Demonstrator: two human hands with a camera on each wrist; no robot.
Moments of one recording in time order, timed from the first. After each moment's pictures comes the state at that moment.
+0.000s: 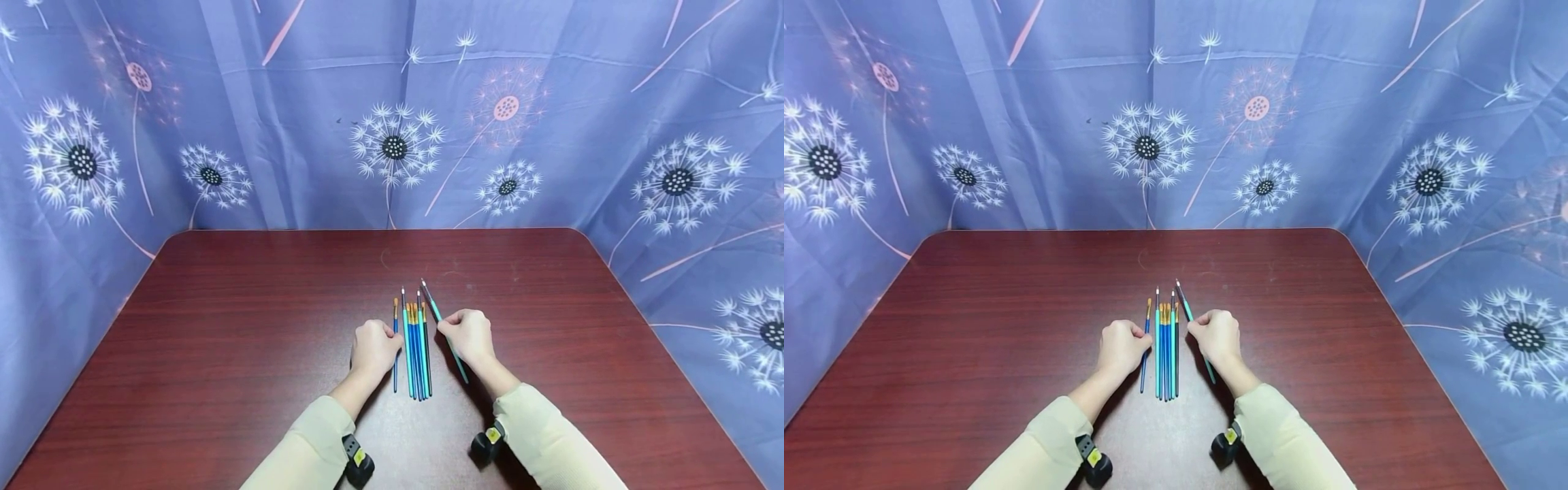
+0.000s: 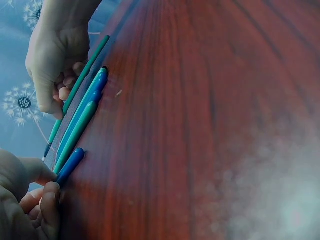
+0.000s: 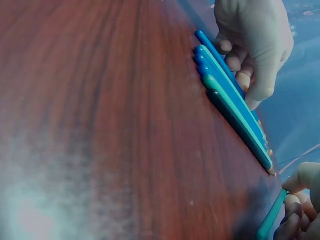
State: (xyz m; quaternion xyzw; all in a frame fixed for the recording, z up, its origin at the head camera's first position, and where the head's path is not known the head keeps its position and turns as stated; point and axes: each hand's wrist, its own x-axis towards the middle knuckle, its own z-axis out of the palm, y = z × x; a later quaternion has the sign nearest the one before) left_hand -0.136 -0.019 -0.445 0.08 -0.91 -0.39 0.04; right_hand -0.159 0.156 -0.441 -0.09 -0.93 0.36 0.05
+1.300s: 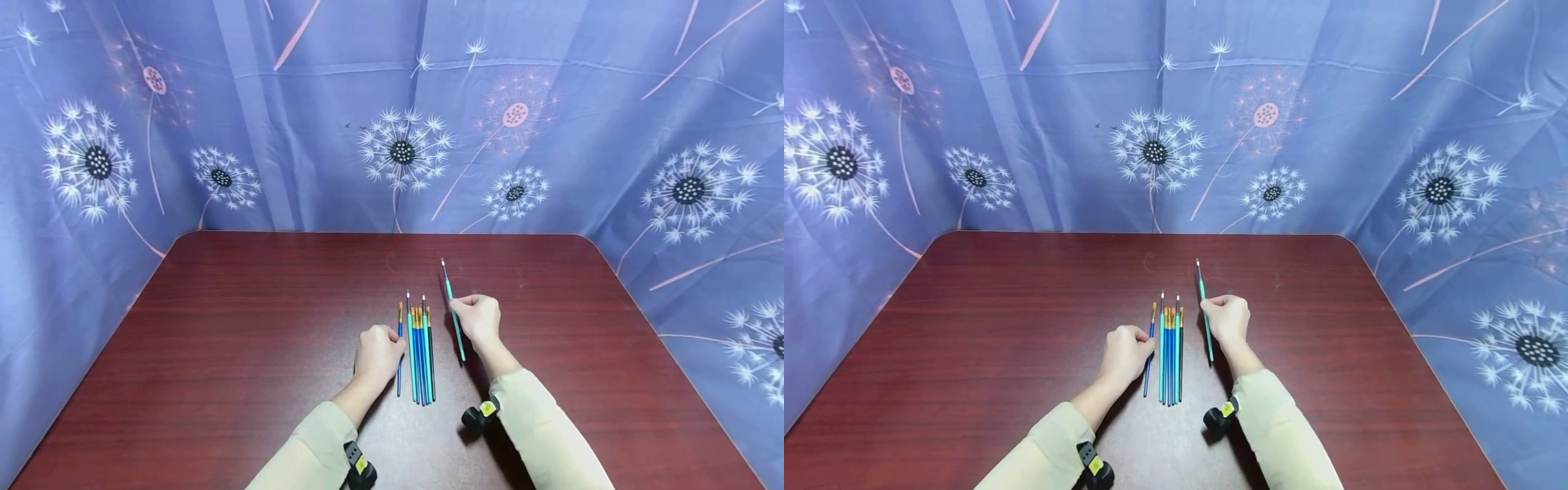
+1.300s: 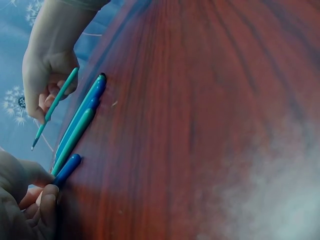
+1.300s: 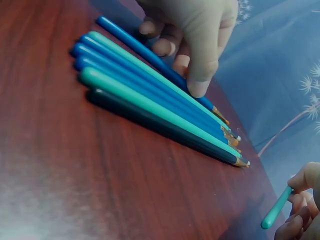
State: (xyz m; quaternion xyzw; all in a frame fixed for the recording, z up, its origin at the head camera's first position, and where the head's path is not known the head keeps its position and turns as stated) left_hand -0.131 -0.020 -0.444 0.06 -0.91 -0.40 0.04; right_hand -0.194 0.158 -0.436 -0.16 -0.88 0.45 0.09
